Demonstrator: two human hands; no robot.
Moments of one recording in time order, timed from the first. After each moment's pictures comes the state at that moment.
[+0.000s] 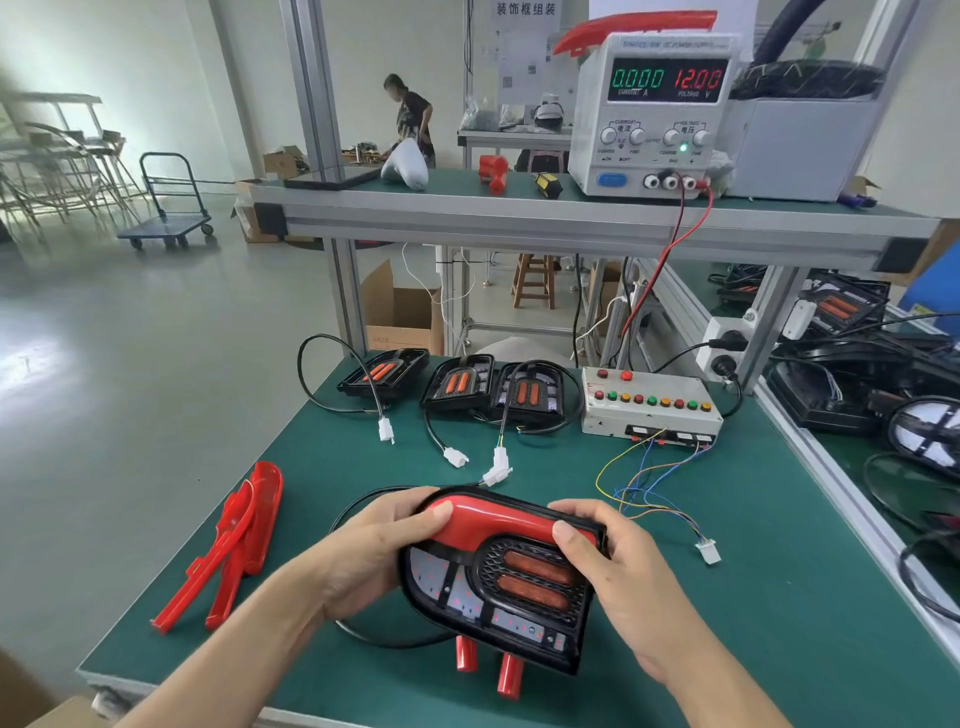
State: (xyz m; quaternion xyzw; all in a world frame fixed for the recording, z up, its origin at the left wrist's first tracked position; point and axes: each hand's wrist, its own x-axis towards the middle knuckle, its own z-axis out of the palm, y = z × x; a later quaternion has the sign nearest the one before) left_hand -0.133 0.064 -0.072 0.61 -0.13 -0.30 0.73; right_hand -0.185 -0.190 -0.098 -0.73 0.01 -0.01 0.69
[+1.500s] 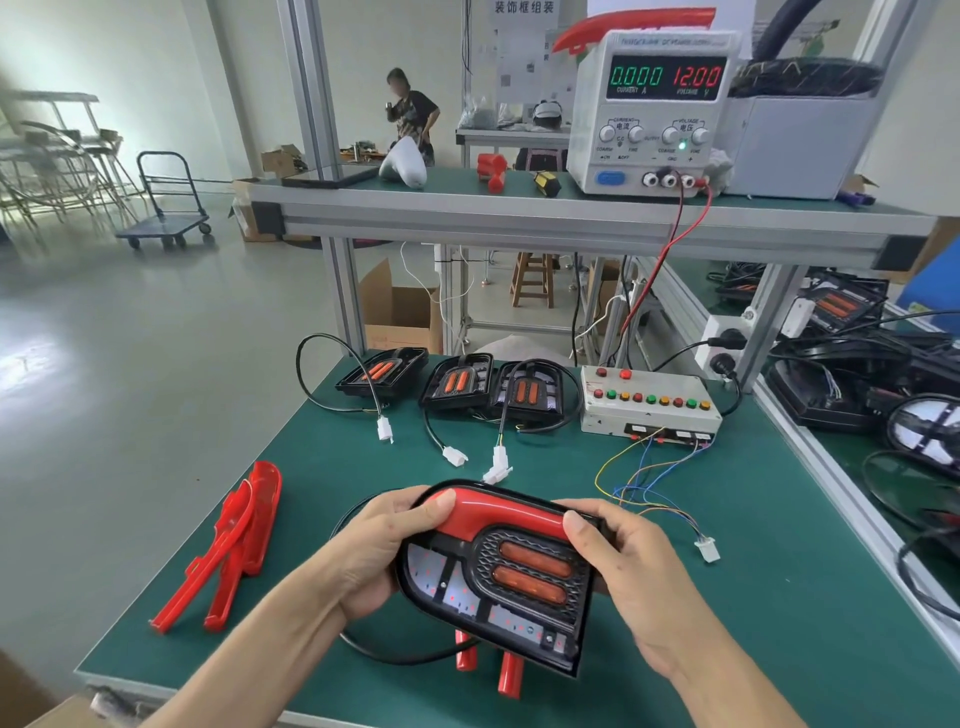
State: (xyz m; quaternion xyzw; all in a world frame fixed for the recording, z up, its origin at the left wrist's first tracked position) left_hand -0.132 0.053 -0.076 0.59 -0.07 -0.27 0.76; right_hand -0.188 -0.191 -0.085 -0.69 0.02 0.01 0.72
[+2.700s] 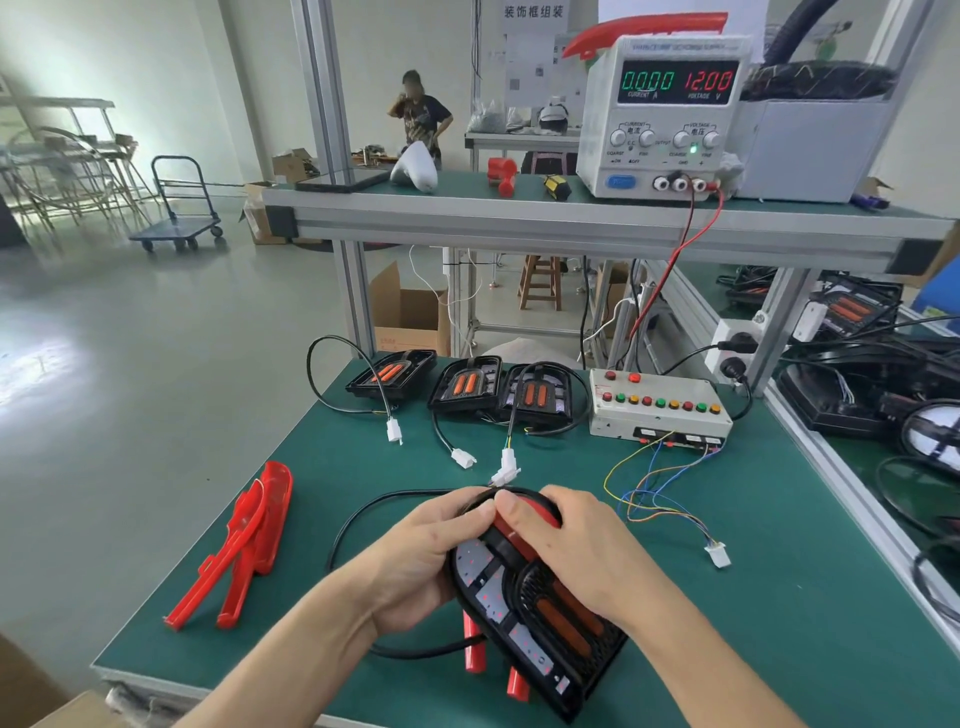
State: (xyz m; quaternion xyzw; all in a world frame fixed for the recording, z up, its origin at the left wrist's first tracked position) left_hand -0.149 0.028 -0.063 0.55 -0.09 -0.31 0.77; right_hand -0.161 -0.160 -0.063 -0.92 -0.03 -0.01 0.38
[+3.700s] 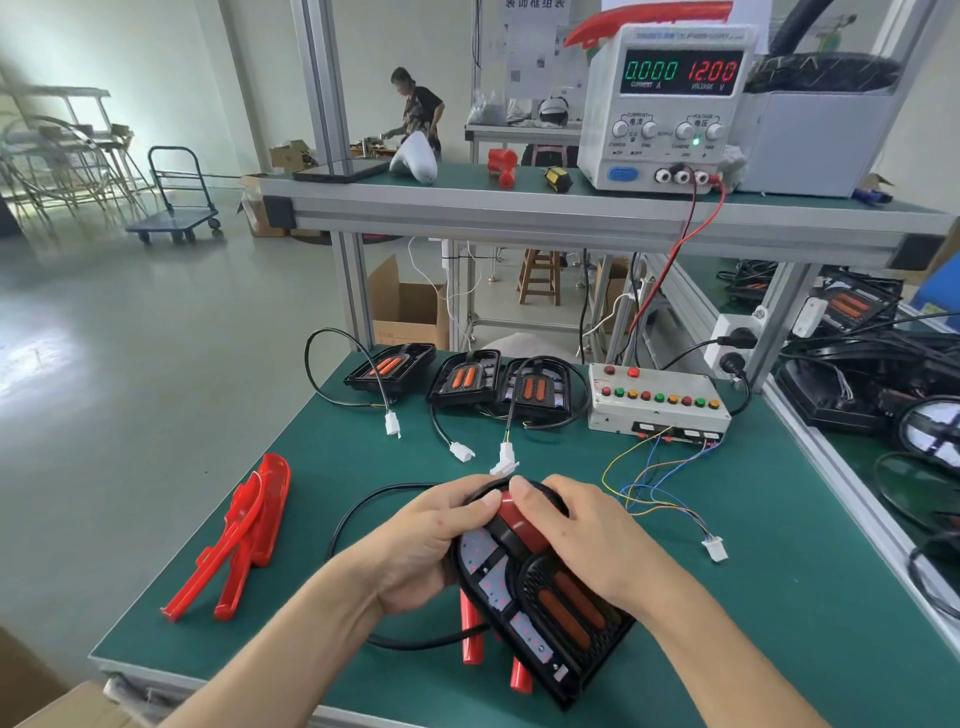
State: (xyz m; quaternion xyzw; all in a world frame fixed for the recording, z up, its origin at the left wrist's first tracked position) left_hand -0.140 0.025 -0.063 0.54 -0.12 -0.33 0.77; right_hand -0.158 -0.171 -0.061 -0.92 -0.04 0.02 0.39
